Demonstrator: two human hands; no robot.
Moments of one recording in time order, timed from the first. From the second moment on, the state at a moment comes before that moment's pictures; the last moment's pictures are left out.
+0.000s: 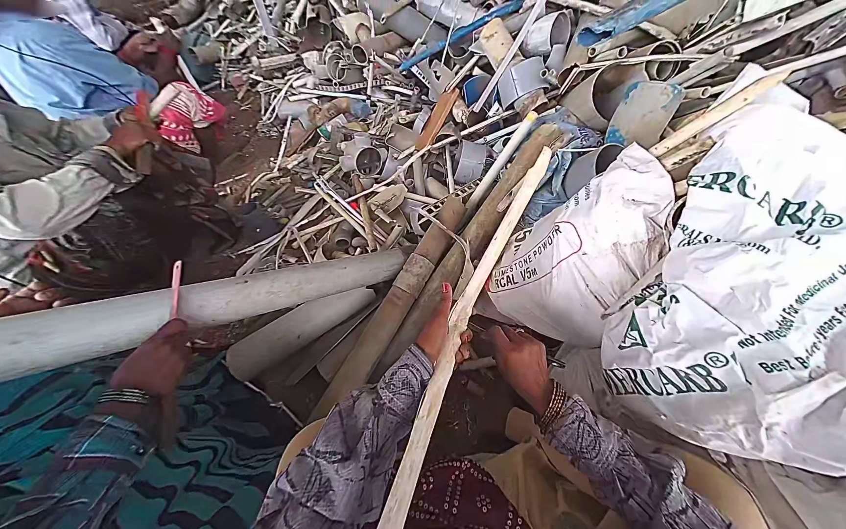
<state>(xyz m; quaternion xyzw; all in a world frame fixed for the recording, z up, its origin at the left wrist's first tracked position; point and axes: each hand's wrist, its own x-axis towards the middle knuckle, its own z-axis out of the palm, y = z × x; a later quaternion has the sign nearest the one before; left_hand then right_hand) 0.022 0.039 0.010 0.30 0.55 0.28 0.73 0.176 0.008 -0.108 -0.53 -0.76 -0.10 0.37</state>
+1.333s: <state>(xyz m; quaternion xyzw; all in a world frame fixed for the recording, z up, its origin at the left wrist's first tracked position) 0.045 0.022 0.069 0.36 0.65 0.20 0.64 0.172 0.001 -0.107 -0.45 -0.80 -0.07 0.38</state>
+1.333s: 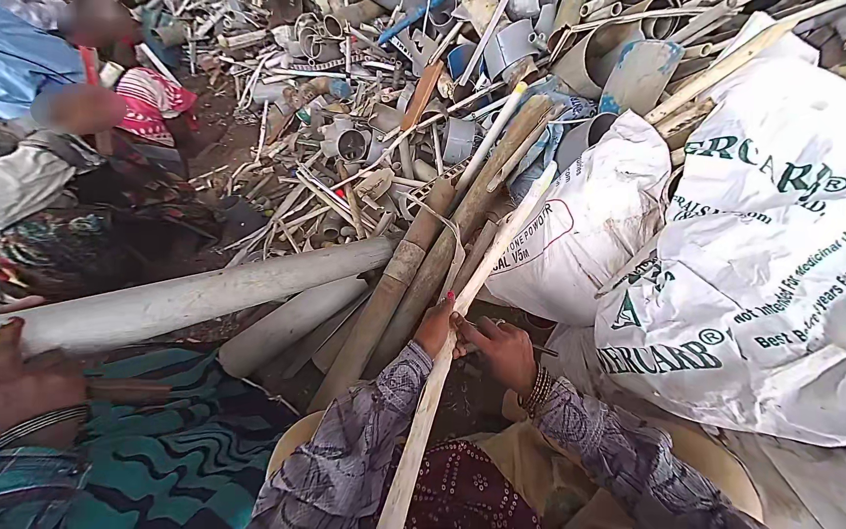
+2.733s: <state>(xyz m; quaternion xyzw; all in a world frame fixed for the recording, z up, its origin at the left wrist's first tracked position) 0.031 0.010 -0.017 0.37 0.48 0.24 0.76 0.200 0.018 -0.087 -0.46 -0.75 -0.08 0.48</state>
